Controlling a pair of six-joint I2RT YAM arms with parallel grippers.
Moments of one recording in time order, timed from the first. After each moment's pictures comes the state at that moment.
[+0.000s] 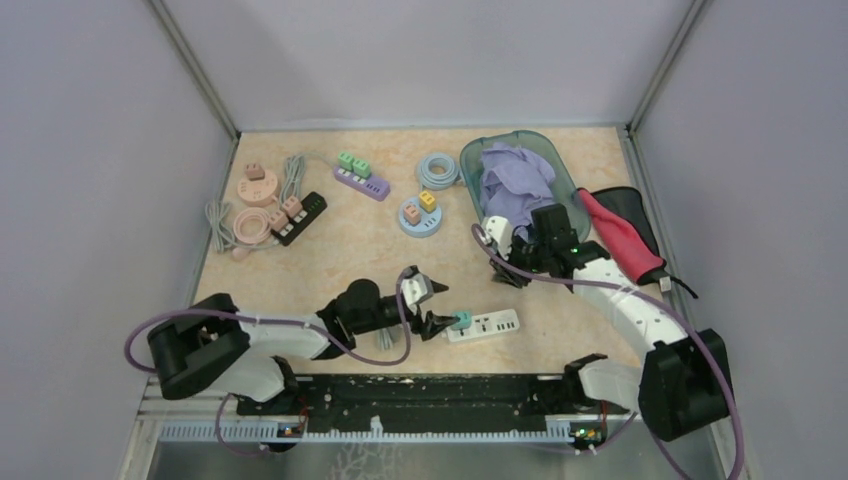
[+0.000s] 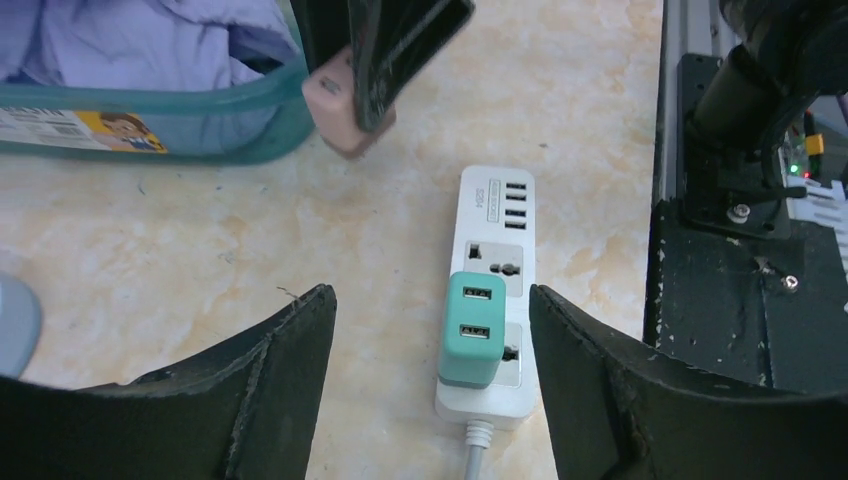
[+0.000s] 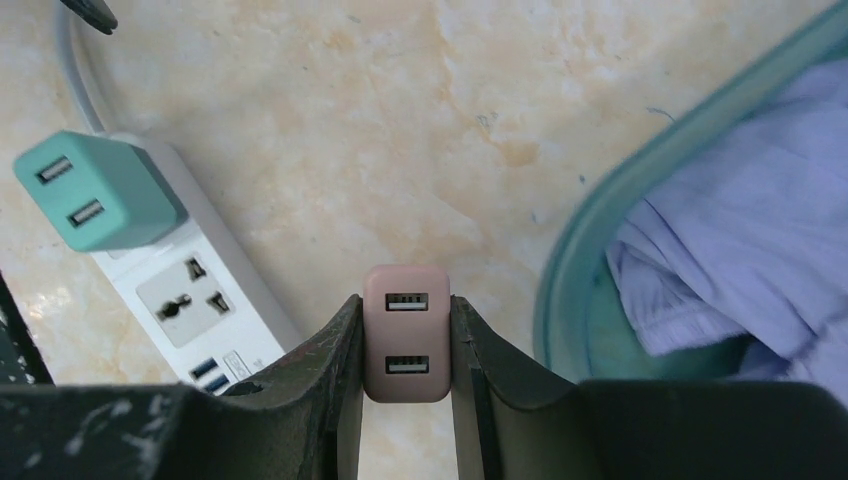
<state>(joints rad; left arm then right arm) -1.05 1.42 0.36 0.95 0.22 0.02 0.31 1.14 0.74 -0.50 -0.54 -0.72</state>
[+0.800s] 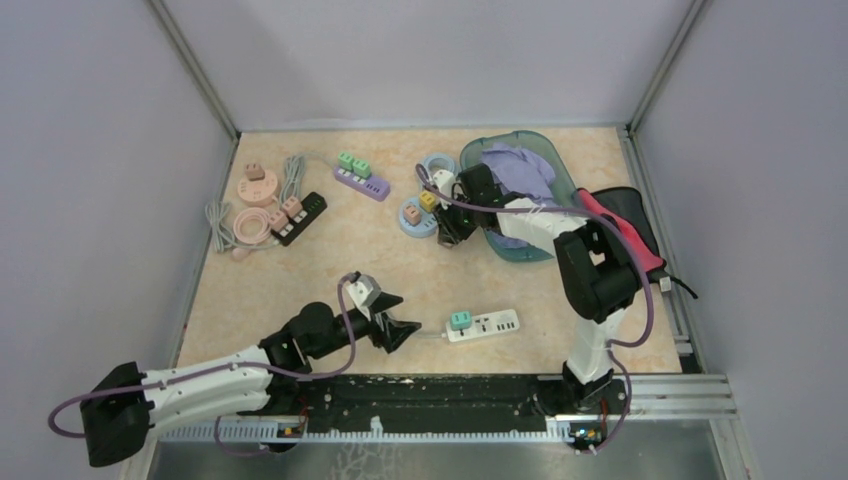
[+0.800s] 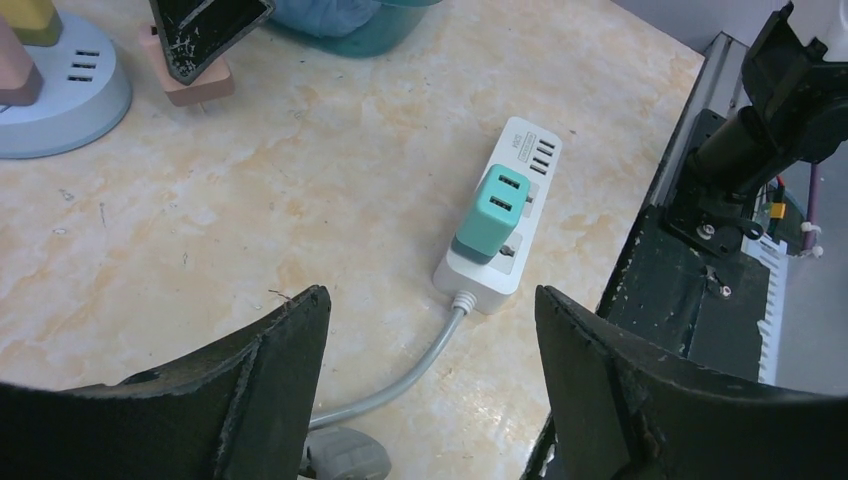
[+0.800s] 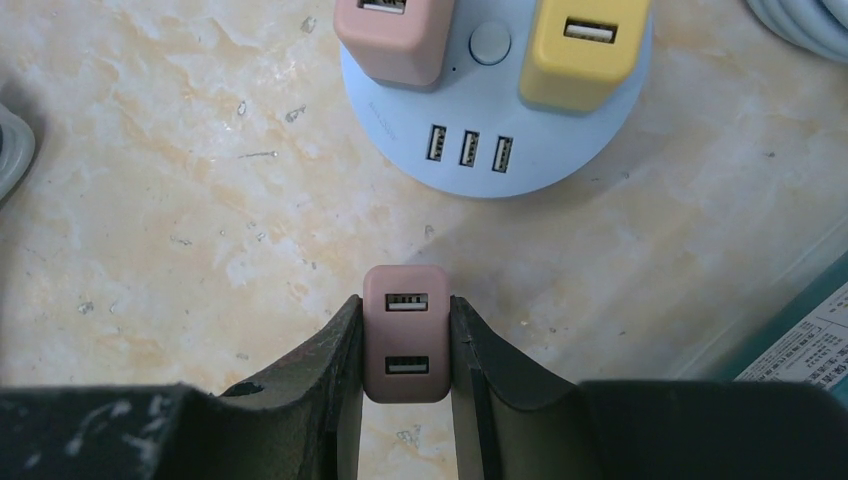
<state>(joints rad) -1.05 0.75 0.13 0.50 -0.02 -0.25 0.52 1.85 1.22 -0.22 -0.37 -0.26</state>
